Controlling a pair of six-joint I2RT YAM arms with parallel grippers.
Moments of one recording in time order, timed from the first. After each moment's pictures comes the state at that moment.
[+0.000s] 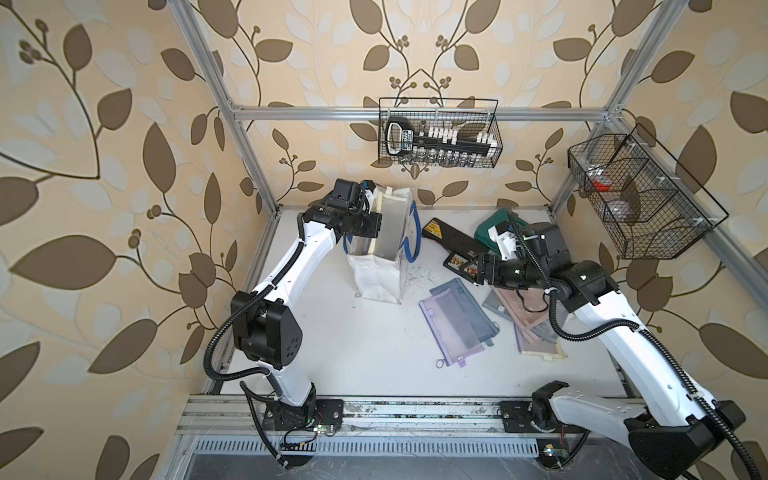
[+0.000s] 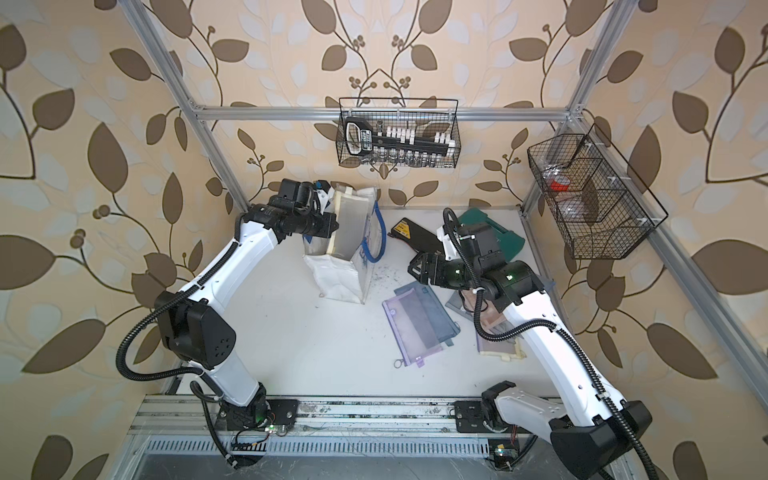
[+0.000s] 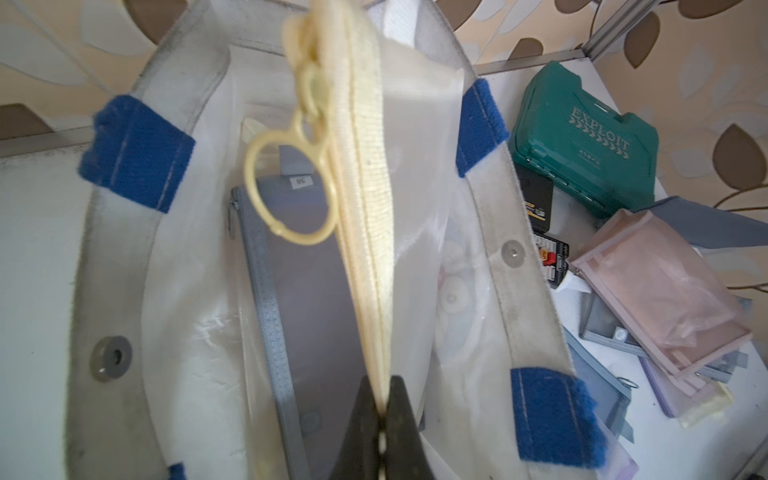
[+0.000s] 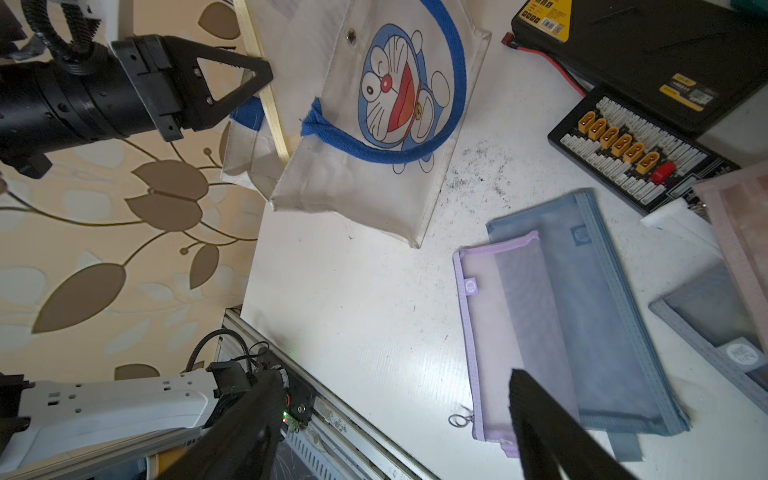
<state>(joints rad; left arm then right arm) -0.29 1.71 1.70 -0.77 0.26 -0.12 0.39 1.14 1.27 -0.87 -0.34 0.55</state>
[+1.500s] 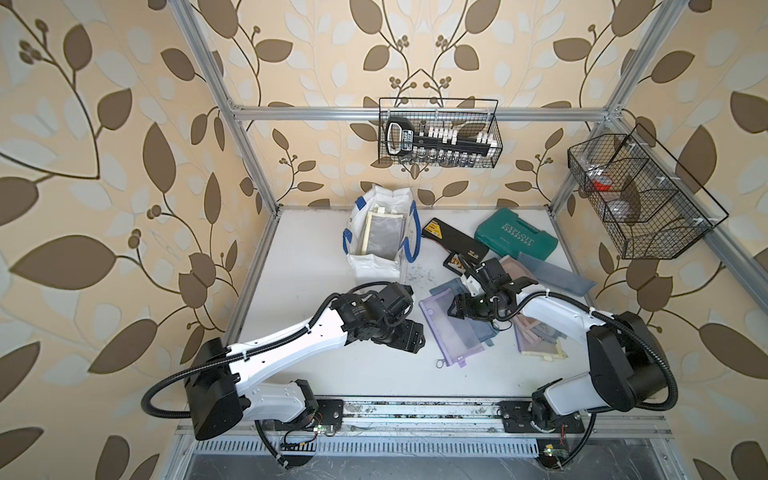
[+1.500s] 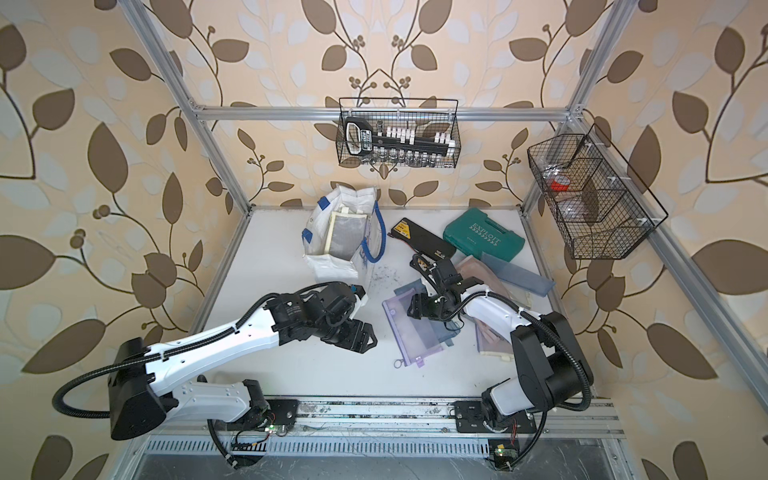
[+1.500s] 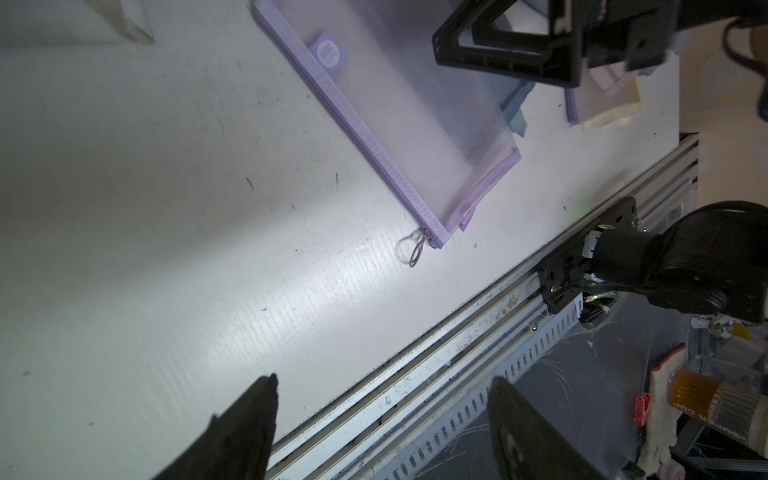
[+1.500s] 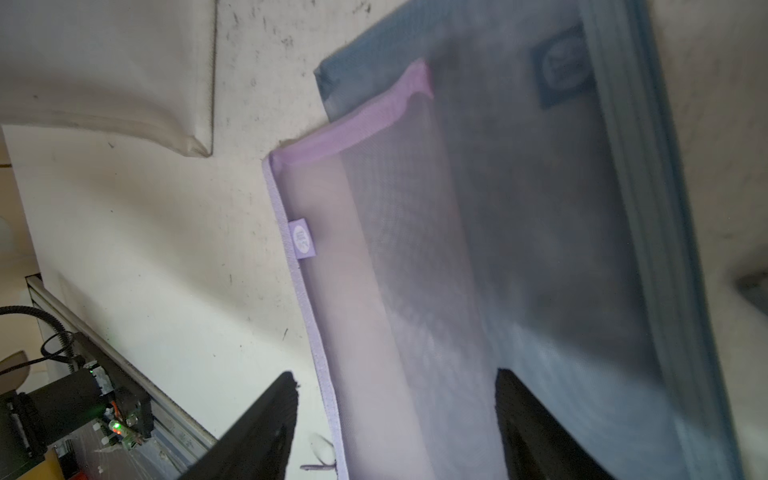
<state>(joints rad) -0.94 1.30 0.95 -0.71 0.22 -0.72 0.39 1.49 0.82 -0.52 -0.32 0.43</state>
